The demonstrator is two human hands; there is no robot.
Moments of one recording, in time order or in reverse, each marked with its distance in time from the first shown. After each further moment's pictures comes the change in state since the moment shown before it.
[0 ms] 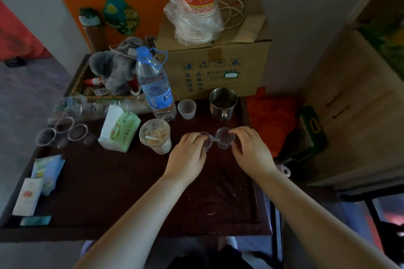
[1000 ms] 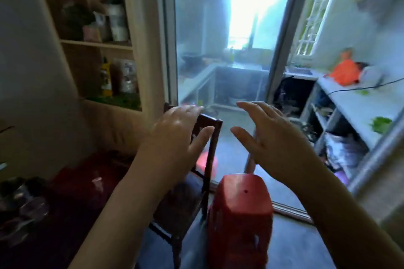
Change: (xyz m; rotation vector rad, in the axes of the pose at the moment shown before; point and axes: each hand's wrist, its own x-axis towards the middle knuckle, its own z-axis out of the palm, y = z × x) left_hand -0.319 0.340 -0.212 -0.408 -0.061 1.234; right_hand -0.516 -0.319 -0.280 -0.699 0.783 0.701
